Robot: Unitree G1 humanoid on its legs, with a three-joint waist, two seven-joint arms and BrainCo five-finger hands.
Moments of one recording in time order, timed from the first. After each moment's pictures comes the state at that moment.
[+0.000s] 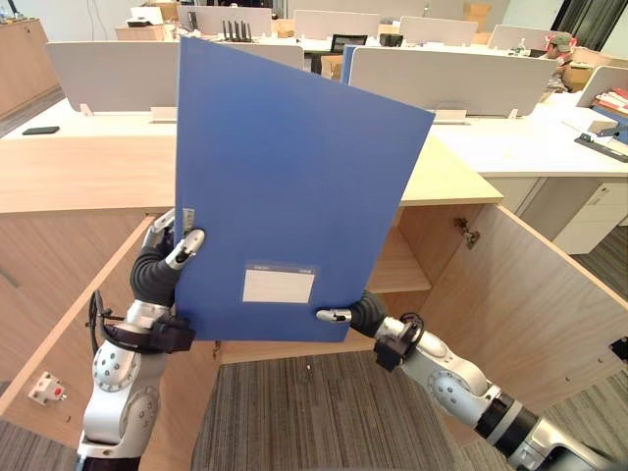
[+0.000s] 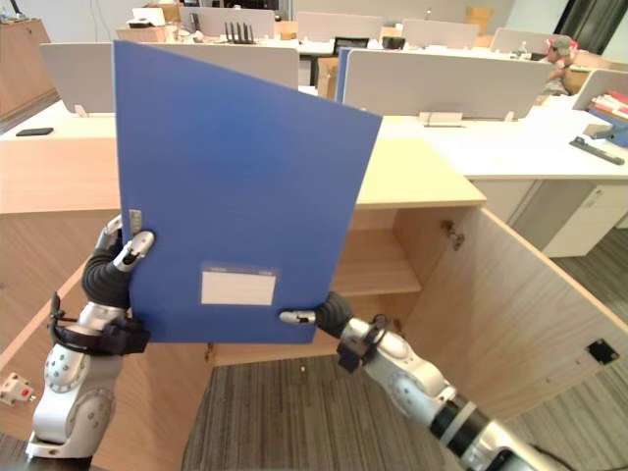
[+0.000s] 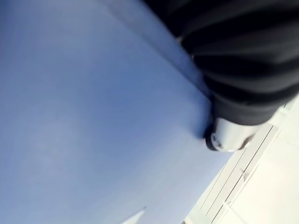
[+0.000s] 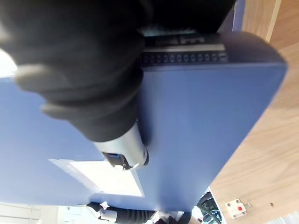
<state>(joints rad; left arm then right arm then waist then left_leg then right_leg) 0.09 0.39 0.07 -0.36 -0.64 -0.22 -0.19 -0.25 -0.54 0.73 0.03 1.05 -0.11 0.32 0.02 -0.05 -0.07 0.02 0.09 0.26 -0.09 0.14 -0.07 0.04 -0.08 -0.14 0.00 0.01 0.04</state>
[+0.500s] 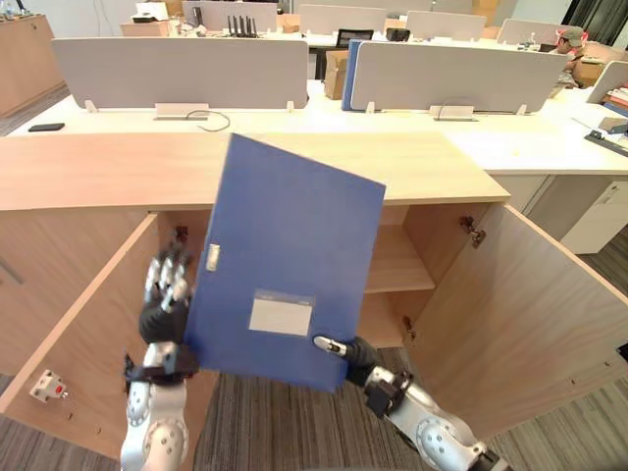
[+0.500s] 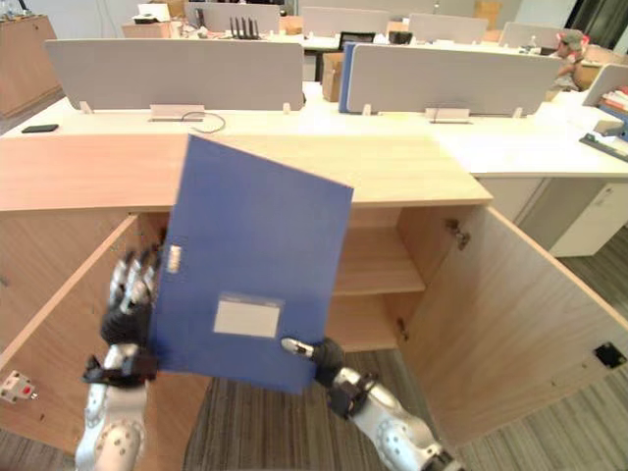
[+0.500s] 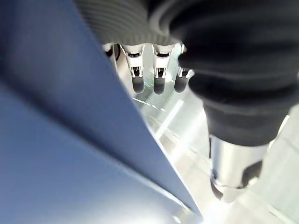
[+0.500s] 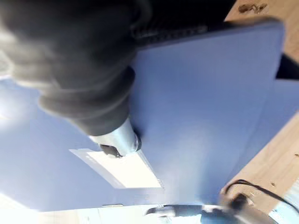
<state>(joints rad) 0.26 0.24 0.01 -0.01 -0.86 -0.23 -0.13 0.06 -0.37 0.58 0.07 1.09 -0.01 0.32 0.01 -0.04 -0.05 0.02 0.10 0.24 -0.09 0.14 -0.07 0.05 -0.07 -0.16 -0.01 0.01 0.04</state>
